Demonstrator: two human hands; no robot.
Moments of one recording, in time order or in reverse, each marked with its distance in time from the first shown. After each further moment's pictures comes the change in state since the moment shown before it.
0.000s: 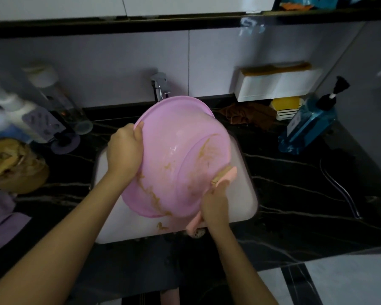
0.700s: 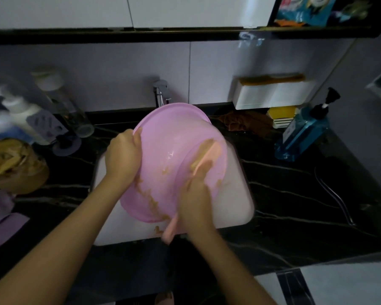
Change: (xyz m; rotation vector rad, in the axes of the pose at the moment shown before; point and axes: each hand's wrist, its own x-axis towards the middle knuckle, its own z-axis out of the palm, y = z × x) left_hand -0.006 -0.003 -0.003 0.033 0.004 -0.005; right_hand -0.032 -0.051 -0.005 -0.044 -0.095 -0.266
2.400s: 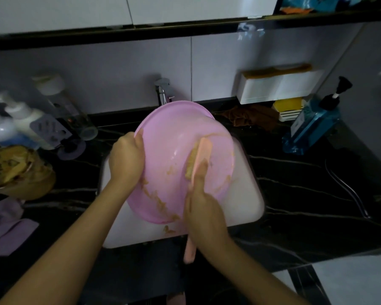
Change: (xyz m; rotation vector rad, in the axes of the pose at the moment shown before) left_hand 0.004 -0.011 0.002 -0.036 0.005 -0.047; right_hand -0.008 0.025 0.002 -0.251 -0.122 -0.148
